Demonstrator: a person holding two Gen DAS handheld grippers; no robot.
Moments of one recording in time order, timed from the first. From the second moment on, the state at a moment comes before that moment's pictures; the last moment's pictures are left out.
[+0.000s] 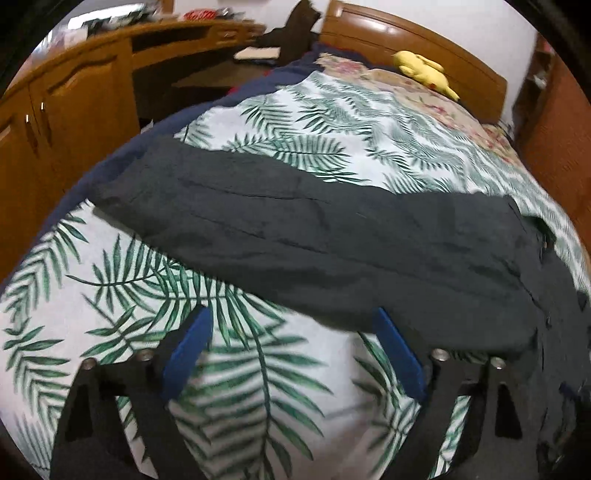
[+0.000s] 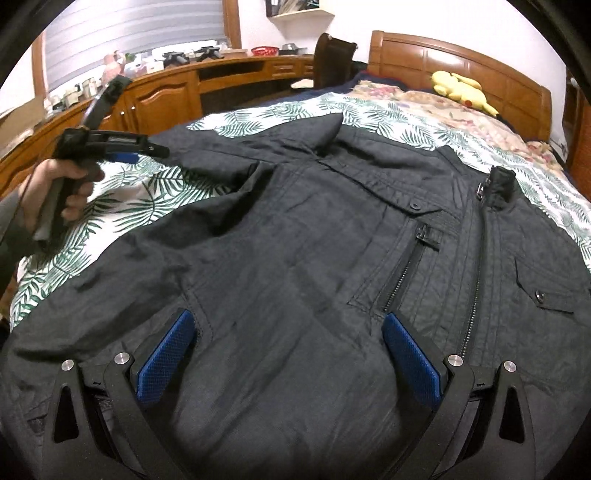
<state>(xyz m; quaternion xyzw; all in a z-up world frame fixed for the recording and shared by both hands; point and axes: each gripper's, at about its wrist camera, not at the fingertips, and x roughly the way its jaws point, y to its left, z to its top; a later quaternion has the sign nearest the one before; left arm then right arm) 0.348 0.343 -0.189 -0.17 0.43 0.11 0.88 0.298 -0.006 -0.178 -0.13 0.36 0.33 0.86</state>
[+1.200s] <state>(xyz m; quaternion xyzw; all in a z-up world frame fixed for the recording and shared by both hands) 0.375 0.253 -0.081 -0.10 0.40 0.10 0.91 0.286 -0.067 -0.154 -0.09 0.36 0.30 0.88</state>
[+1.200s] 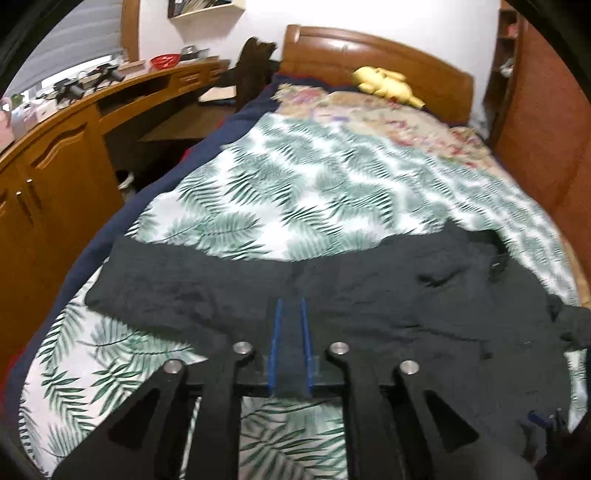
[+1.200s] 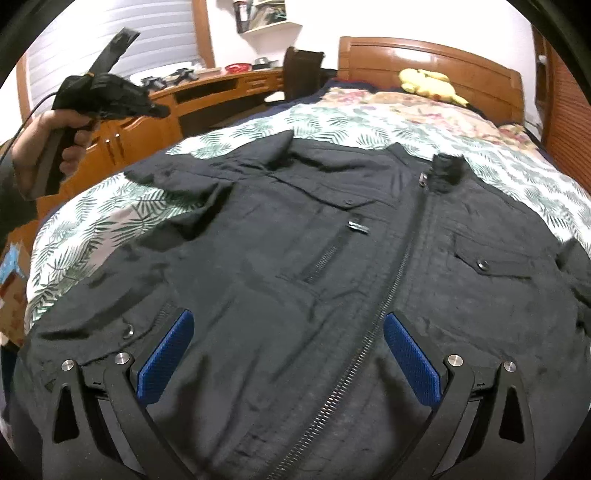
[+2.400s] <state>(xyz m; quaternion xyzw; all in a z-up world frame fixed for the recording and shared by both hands) 0.378 0.216 -0.068 -0.07 0.36 0.10 0.92 0.284 -0.070 -0.157 -0.09 0.37 0.30 0.88</state>
